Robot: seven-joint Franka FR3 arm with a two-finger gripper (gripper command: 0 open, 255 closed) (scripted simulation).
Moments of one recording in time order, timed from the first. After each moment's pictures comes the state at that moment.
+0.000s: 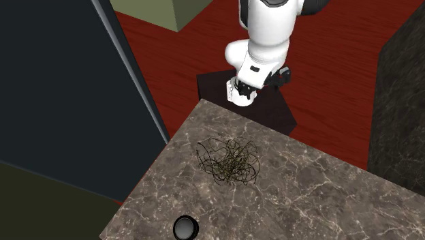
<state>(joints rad) -0.03 -0.60 -0.27 -2.23 0.03 1.48 -0.21</state>
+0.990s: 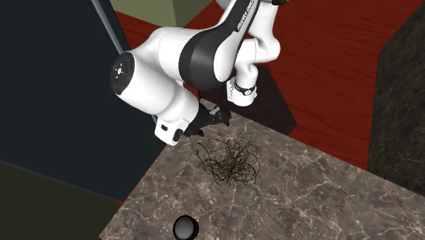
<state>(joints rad) -0.08 0.04 -0.71 -1.77 0.32 1.38 -0.79</state>
